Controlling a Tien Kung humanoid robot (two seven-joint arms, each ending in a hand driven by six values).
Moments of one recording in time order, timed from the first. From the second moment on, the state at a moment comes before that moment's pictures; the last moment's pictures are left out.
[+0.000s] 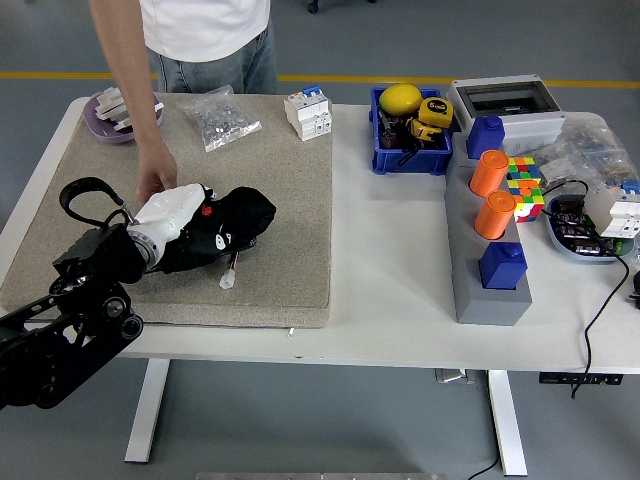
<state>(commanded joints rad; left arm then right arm) -0.48 0.37 -0.81 -1.36 1.85 0.06 0.48 0.13 -0.50 0.54 0.37 -0.36 -0.02 -0.22</state>
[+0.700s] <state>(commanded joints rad) -0.37 0.46 -0.90 -1.39 1.88 0.05 0.49 0.12 -0.50 0.56 0.36 -0.36 -0.02 -0.22</state>
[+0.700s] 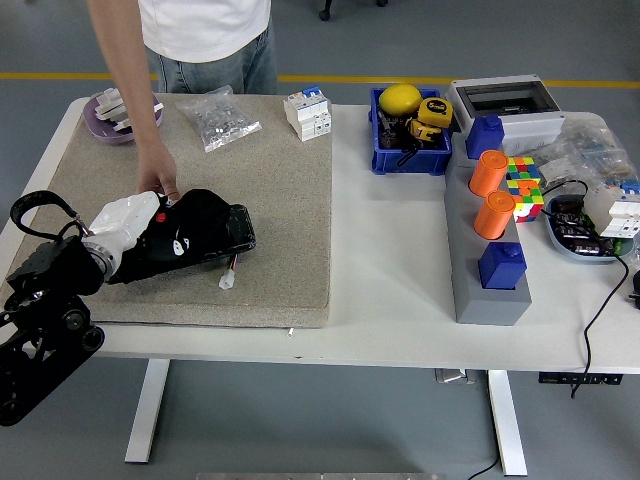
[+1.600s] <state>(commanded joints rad) -0.19 0.55 -1.11 -1.42 1.92 0.04 0.49 0.11 -0.50 0.57 0.36 -0.36 -0.02 -0.22</state>
